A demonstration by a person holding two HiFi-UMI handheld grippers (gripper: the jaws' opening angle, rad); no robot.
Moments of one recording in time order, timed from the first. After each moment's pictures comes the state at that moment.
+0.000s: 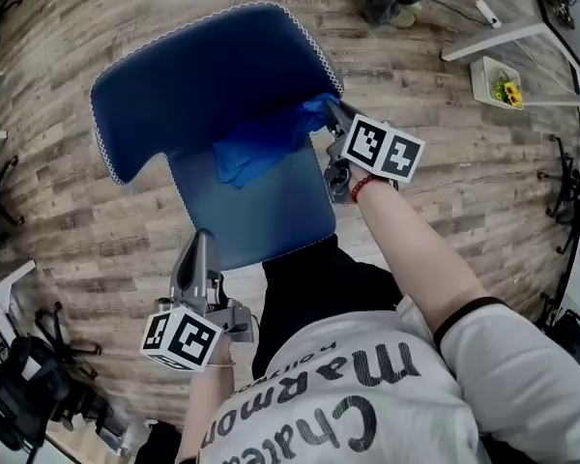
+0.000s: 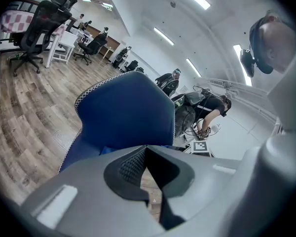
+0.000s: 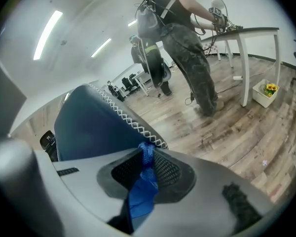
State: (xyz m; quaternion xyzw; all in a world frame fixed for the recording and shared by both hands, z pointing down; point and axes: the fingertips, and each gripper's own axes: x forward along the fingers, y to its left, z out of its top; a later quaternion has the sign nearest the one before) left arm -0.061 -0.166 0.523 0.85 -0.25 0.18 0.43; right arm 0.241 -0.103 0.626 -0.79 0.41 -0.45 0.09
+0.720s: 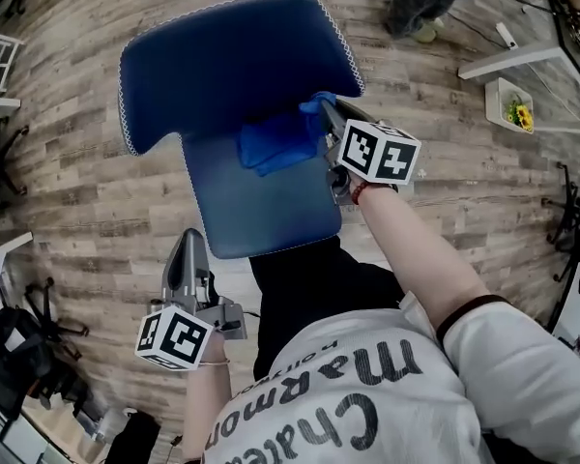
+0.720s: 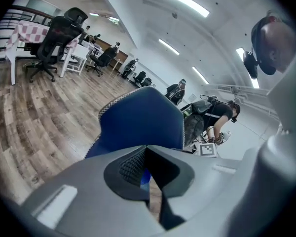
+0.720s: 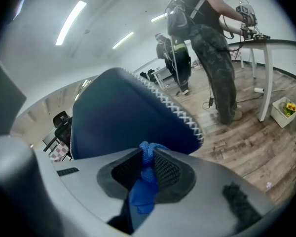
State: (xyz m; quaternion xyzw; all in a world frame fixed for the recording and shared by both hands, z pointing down) left arm -0.118 -0.174 0.518 0.84 -0.32 0.15 0.42; right arm 0.194 -0.141 0.608 -0.76 0.51 -0.41 0.02
